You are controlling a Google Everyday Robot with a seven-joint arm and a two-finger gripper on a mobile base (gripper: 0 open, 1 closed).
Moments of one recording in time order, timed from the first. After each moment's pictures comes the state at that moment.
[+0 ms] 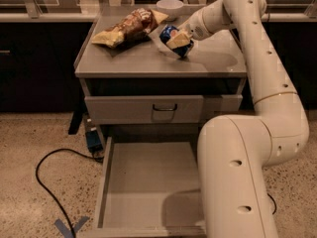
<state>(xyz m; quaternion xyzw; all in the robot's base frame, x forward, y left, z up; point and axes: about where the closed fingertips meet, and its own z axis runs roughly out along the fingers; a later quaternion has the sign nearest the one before) 0.853 -0.079 0.870 -0.50 0.74 0.15 0.43</state>
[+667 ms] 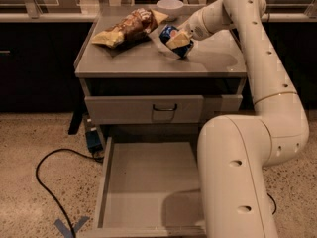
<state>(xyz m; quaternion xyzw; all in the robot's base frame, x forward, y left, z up) 0.853 -0.079 0.870 -0.50 0.74 0.15 0.43</state>
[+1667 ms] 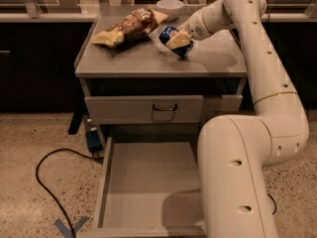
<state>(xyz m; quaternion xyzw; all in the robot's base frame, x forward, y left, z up) 0.853 -0.079 0.870 -0.50 0.74 0.15 0.43</state>
